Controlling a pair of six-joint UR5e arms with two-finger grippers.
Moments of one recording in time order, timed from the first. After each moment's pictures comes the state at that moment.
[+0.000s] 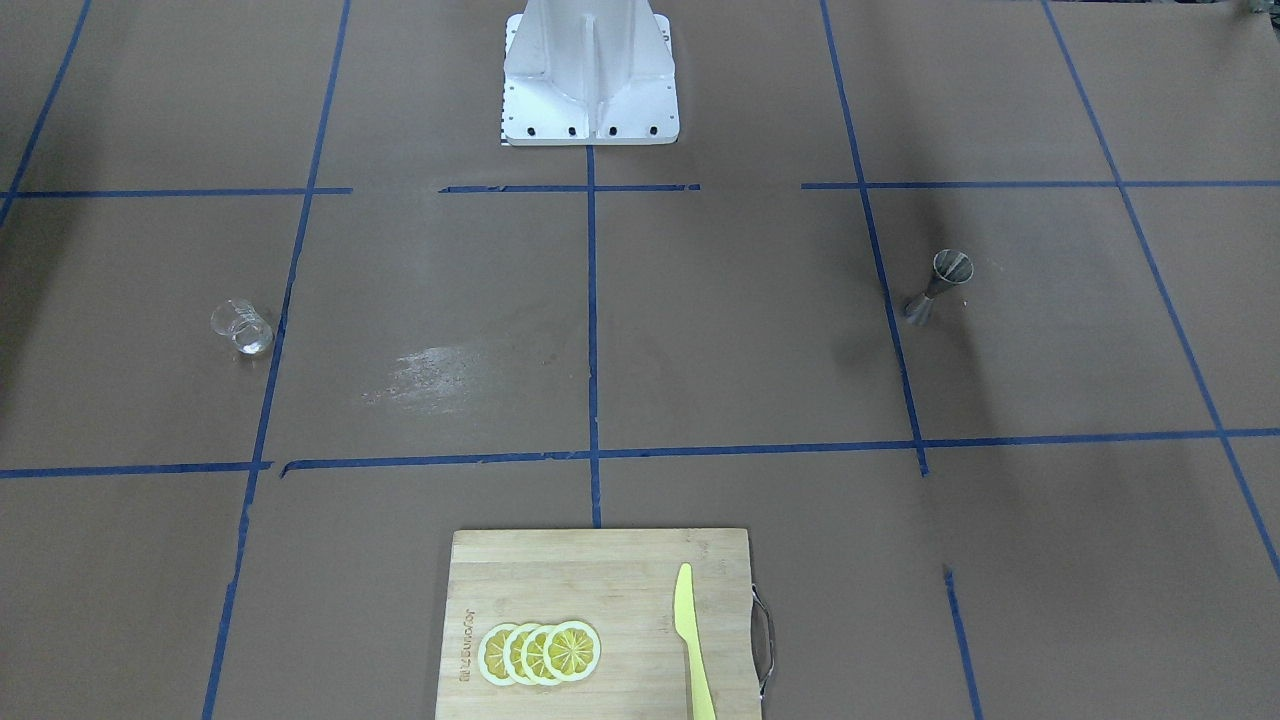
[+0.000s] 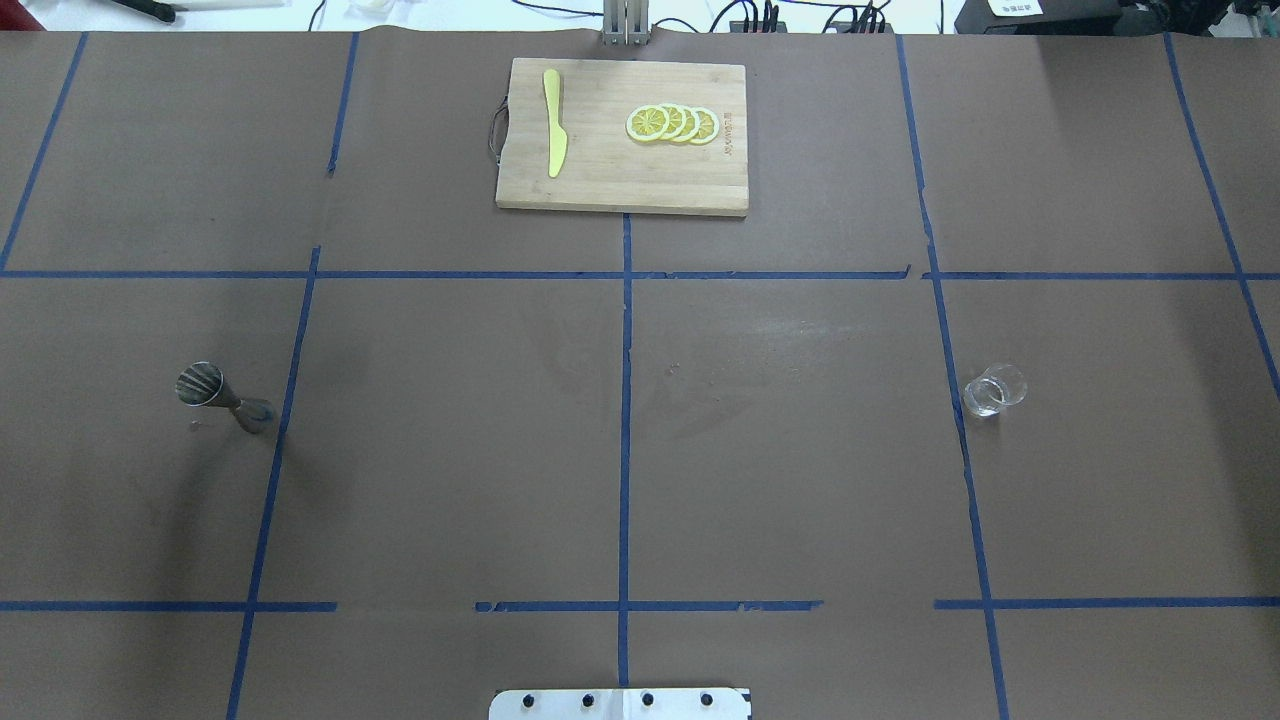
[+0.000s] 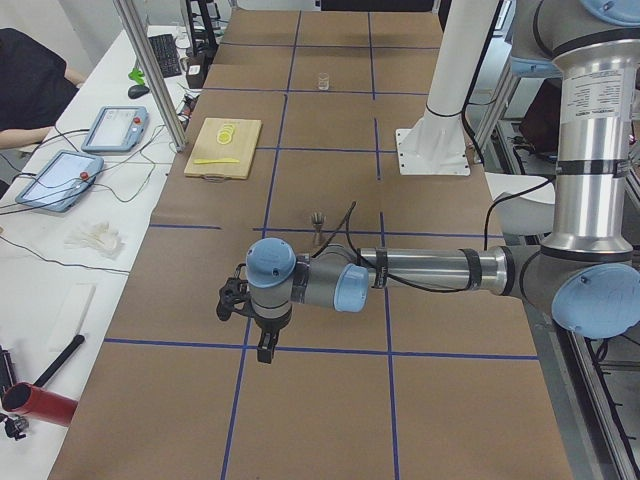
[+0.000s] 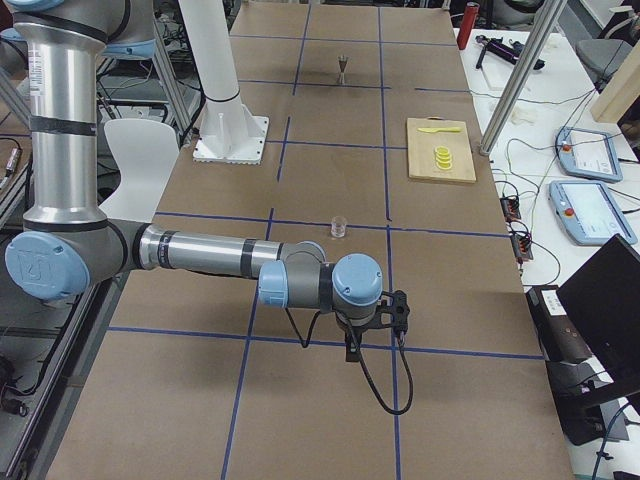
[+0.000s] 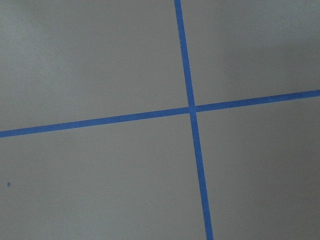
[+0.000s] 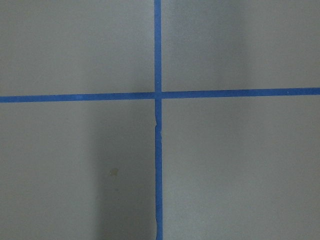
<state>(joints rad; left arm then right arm) -1.57 -1.52 -1.61 -1.73 -2.33 0.03 1.62 -1.64 1.59 -1.50 2.43 0.01</state>
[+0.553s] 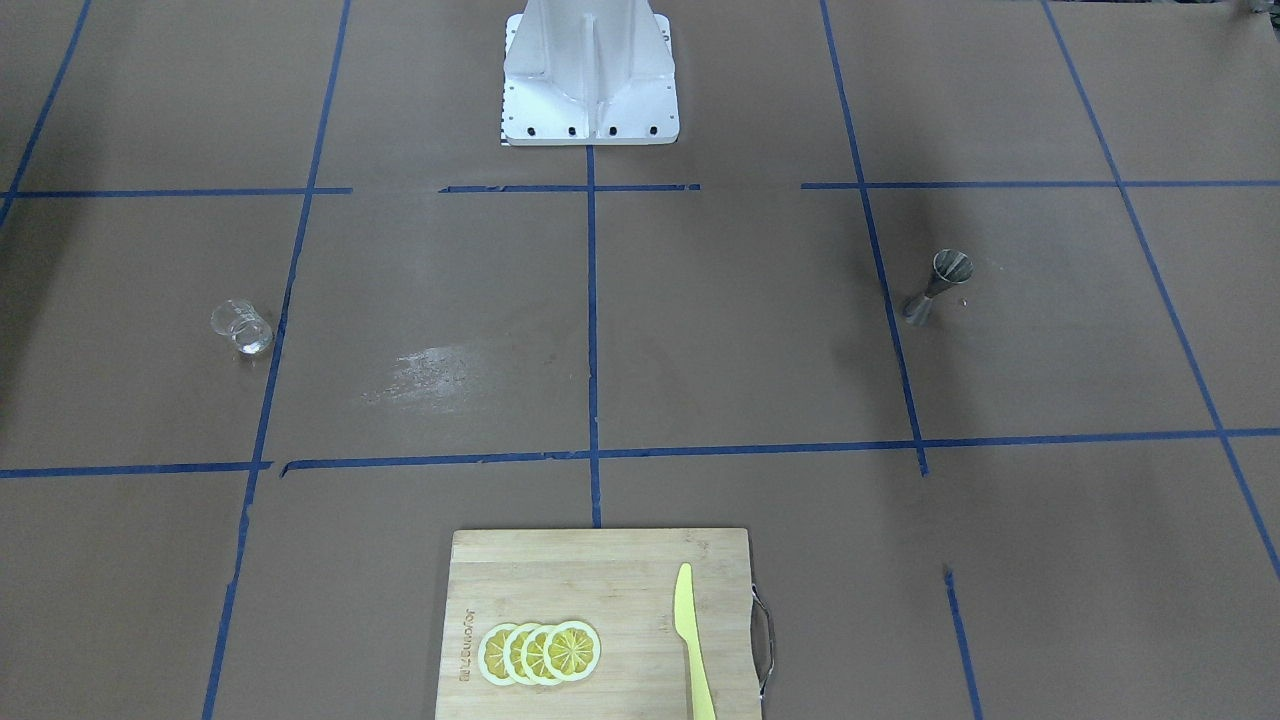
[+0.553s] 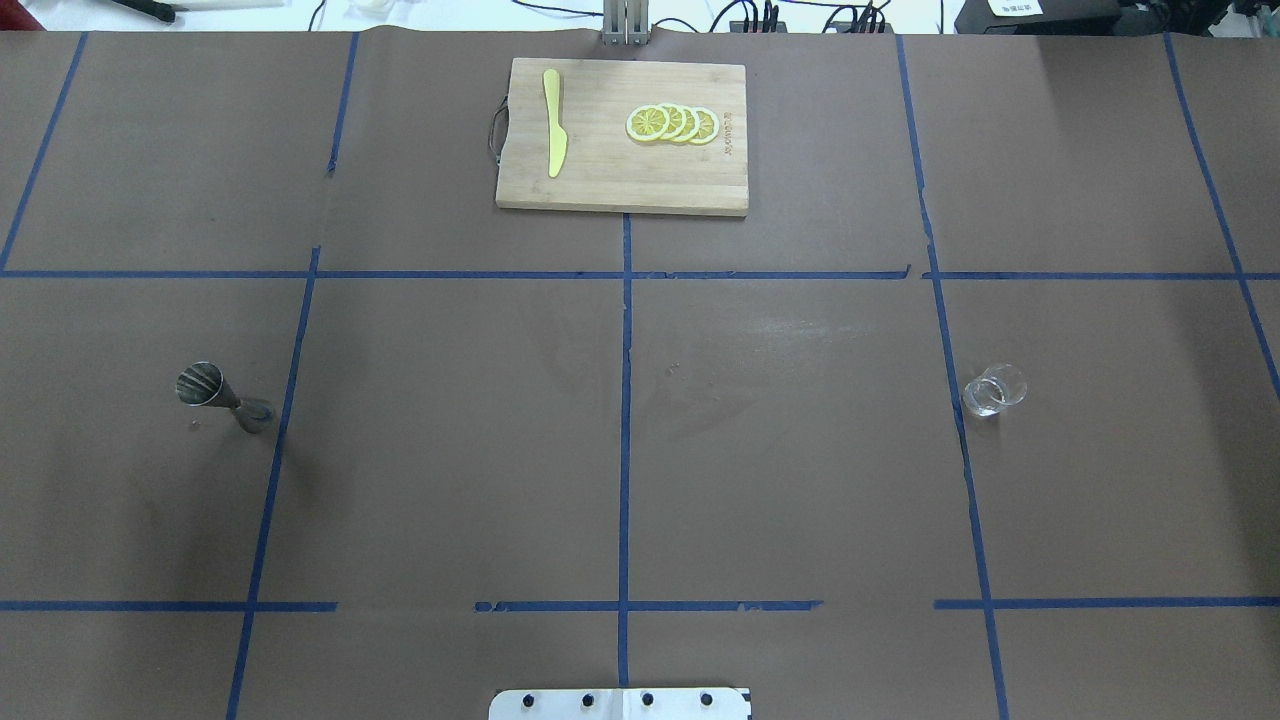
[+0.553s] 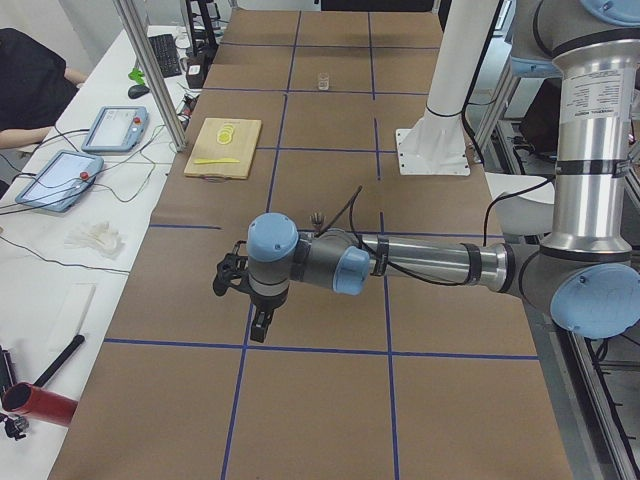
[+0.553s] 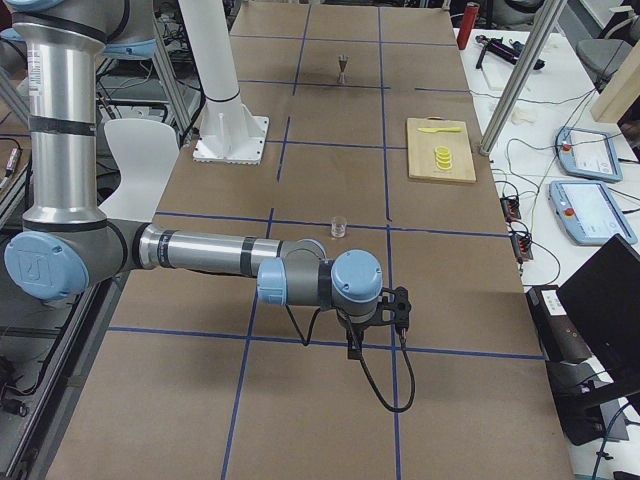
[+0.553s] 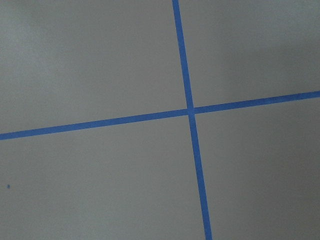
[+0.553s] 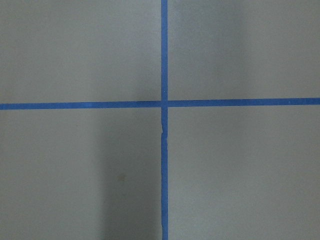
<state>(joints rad) -1.56 -1.53 -1.73 -1.73 -2.33 -0.02 1.64 -1.63 1.62 -1.49 2.44 0.01</state>
